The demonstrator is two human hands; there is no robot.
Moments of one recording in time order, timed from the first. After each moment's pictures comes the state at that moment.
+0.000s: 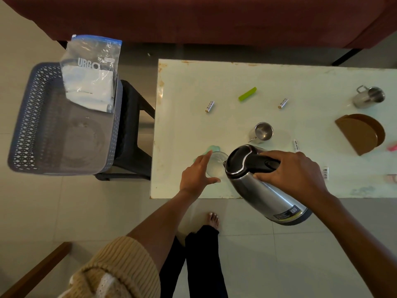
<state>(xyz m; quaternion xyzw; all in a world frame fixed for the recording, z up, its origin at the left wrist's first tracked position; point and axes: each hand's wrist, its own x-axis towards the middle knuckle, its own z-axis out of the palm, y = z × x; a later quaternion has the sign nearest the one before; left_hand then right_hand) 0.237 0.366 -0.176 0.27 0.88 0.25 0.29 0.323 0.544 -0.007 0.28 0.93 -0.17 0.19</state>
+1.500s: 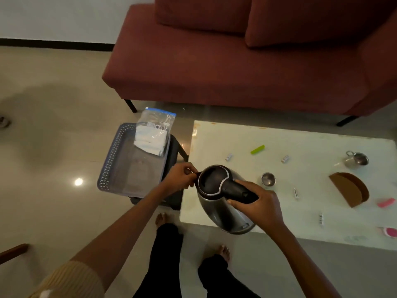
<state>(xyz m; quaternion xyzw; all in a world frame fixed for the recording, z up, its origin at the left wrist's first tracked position) 0.130 0.274 0.059 0.13 0.81 0.44 0.37 0.294 0.455 0.105 0.23 0.89 -0.40 0.00</state>
